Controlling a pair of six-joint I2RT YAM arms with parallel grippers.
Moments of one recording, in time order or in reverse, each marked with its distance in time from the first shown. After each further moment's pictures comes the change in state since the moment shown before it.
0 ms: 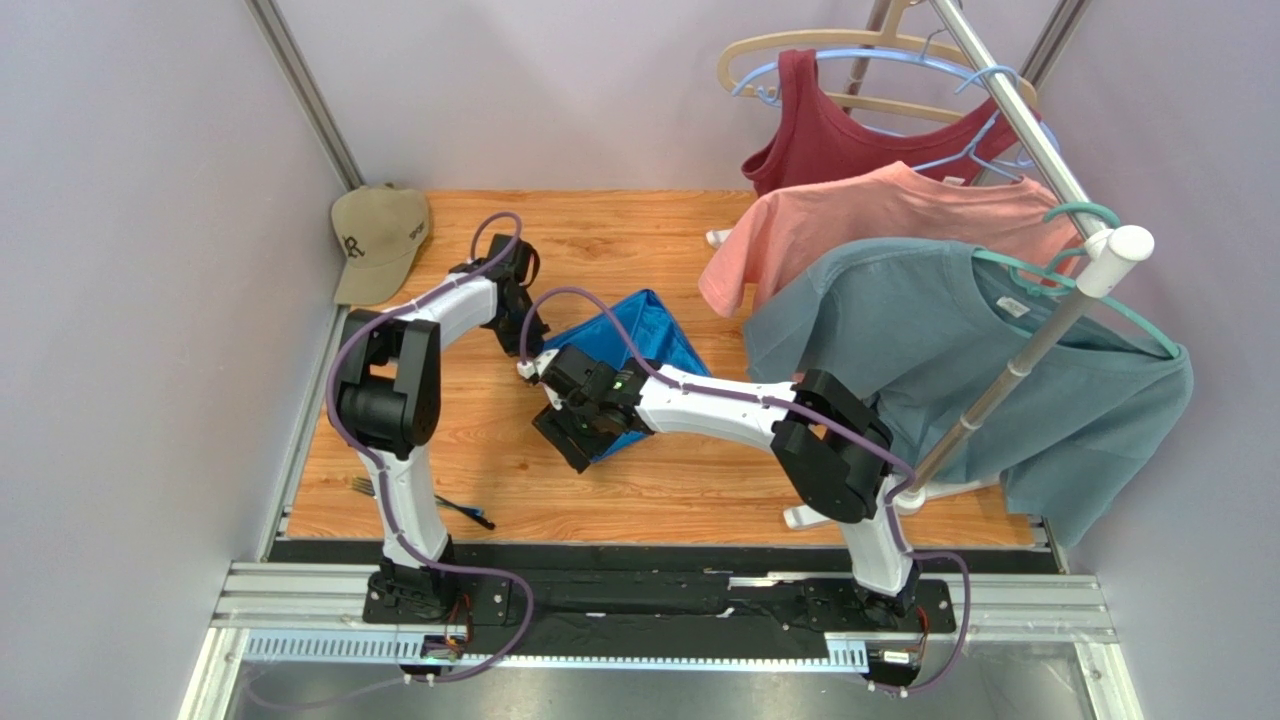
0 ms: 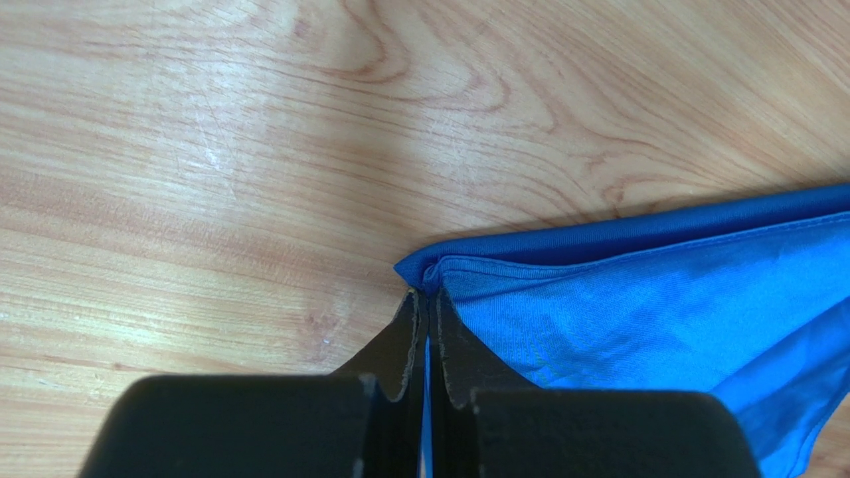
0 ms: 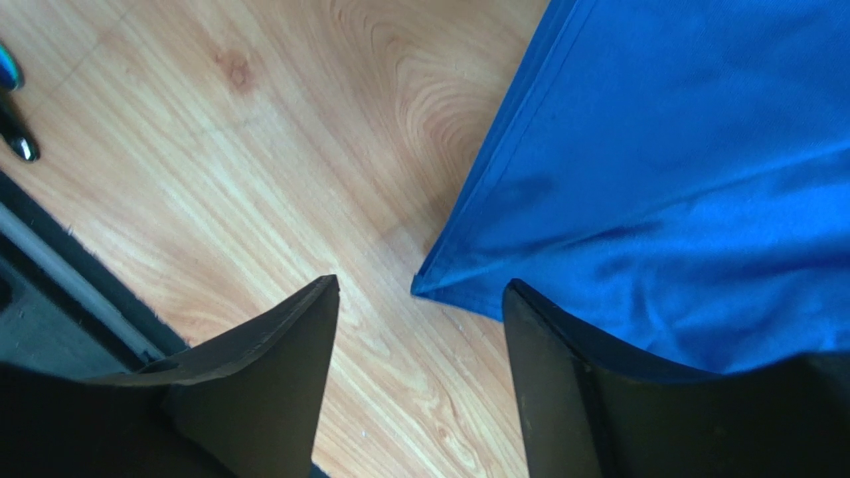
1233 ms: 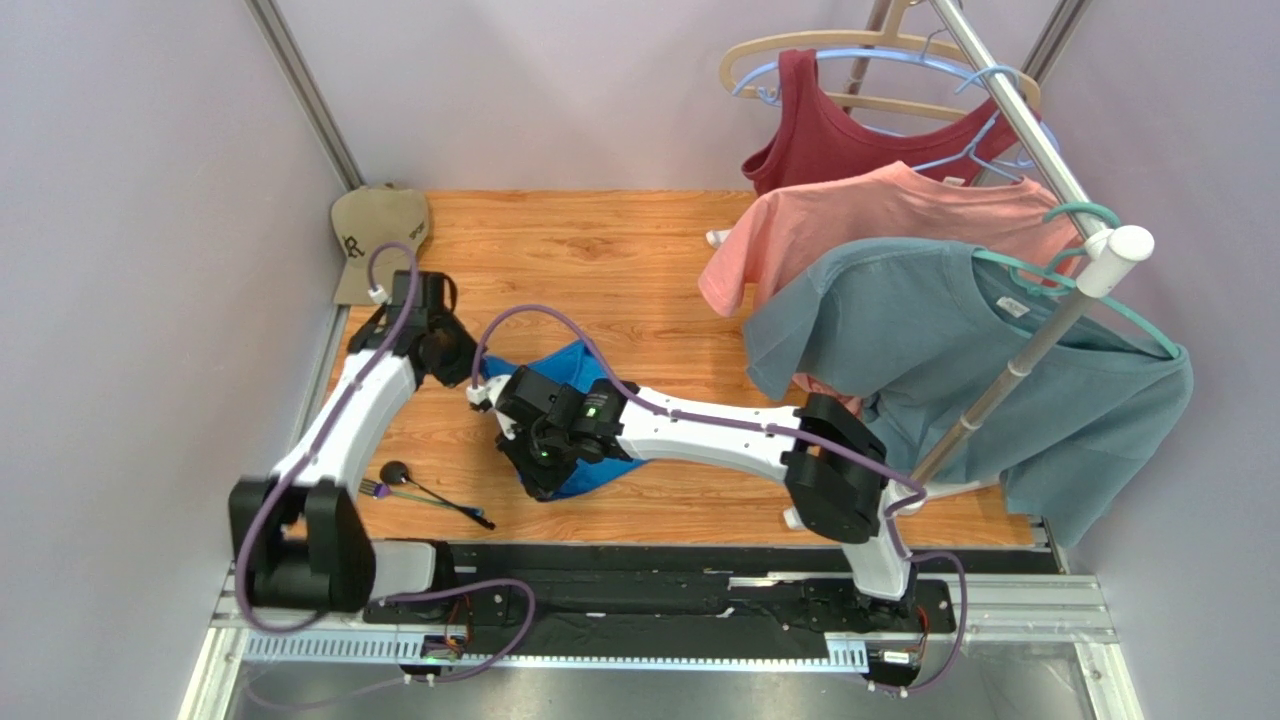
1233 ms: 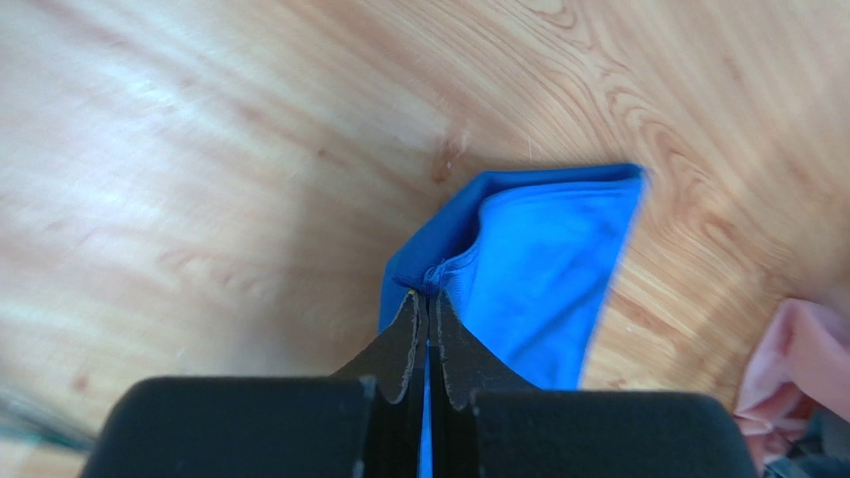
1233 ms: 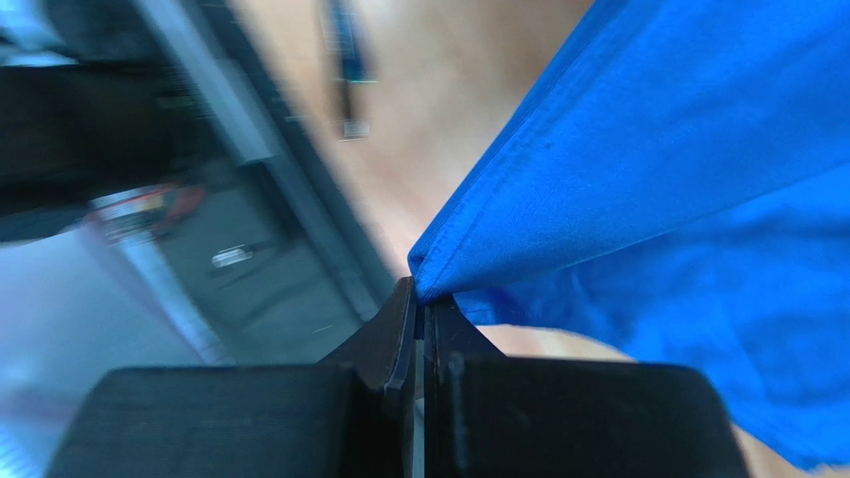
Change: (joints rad) left arm 0.157 -0.607 -0.384 -0.005 0.035 -0.080; right arm 0.154 0.015 0.156 -0.051 -0.112 0.124
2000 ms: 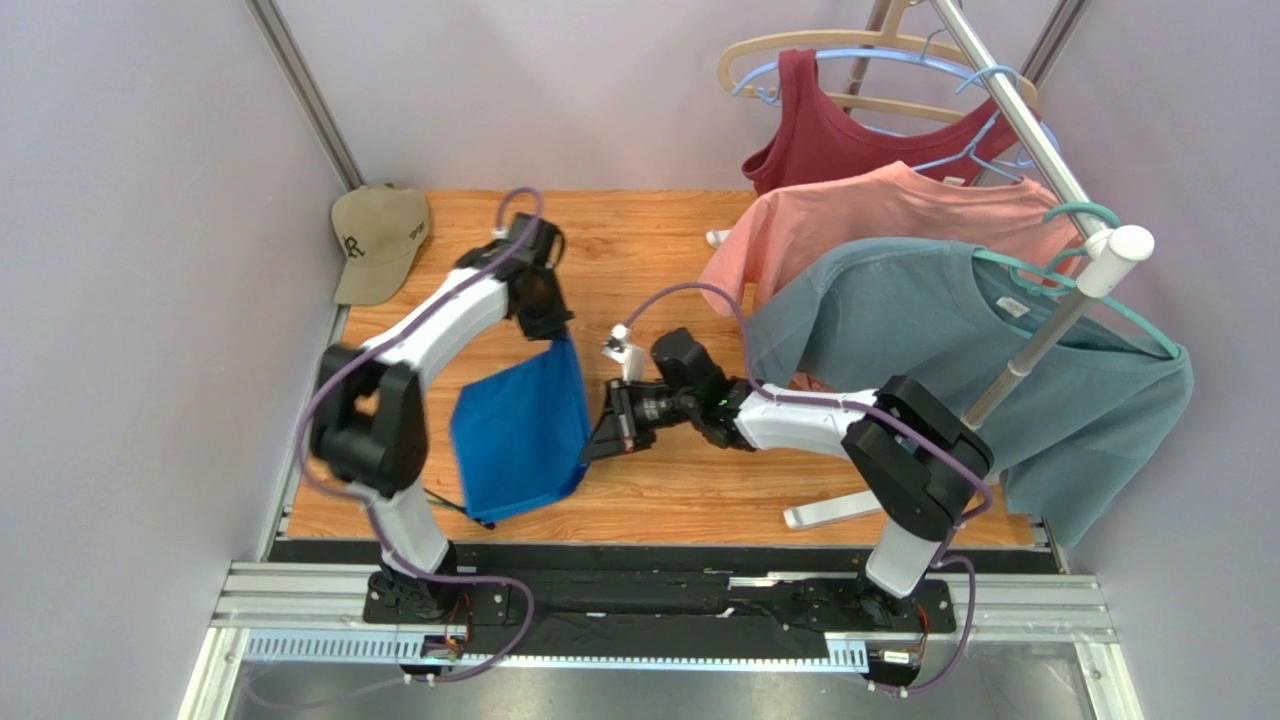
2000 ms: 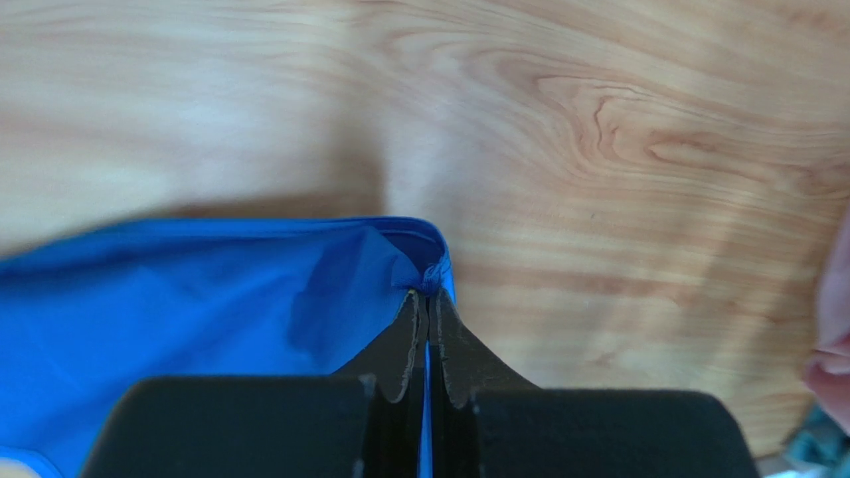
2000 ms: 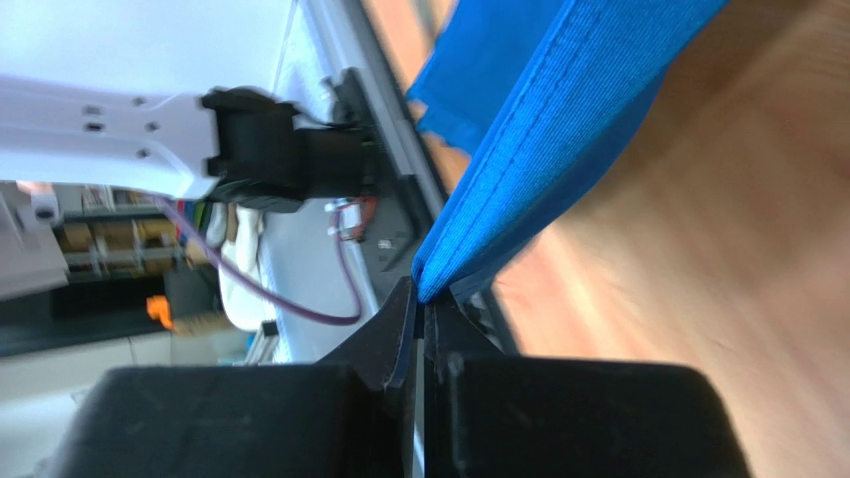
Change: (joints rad) left arm -0.267 0.356 0.415 -0.116 -0.034 0.101; right arm -0.331 -0.308 -0.720 0.870 -0.568 0.473
